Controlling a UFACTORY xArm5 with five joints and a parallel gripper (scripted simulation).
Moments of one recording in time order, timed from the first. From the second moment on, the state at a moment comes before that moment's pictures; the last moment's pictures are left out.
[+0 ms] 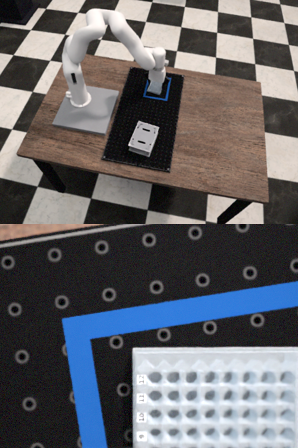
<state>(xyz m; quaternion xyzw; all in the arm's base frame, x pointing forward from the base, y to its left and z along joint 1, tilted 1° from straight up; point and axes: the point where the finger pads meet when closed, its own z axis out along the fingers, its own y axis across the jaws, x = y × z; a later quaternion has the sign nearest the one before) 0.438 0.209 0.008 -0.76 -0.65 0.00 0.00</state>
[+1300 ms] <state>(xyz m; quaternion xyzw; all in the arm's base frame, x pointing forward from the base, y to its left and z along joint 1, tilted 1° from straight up) 0.438 0.209 0.018 -0.76 -0.65 0.00 0.00</state>
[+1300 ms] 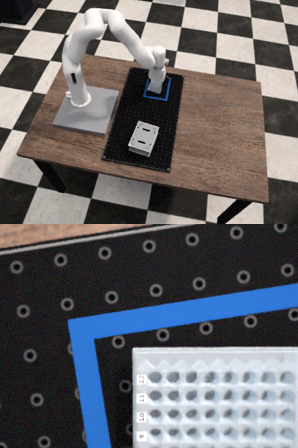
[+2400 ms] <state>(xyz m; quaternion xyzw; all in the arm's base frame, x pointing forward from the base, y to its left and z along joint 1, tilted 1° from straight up) 0.439 0.209 0.041 -0.76 -0.65 0.00 0.00</state>
